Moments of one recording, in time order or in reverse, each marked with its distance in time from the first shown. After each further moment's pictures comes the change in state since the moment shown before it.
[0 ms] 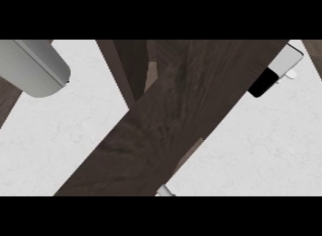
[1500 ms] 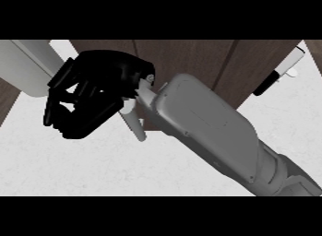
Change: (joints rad) left arm 0.114 -0.021 0.249 0.104 -0.003 -0.177 0.127; right arm -0.616 0.131 -0.377 1.098 -0.662 0.743 -0.094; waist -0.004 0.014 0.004
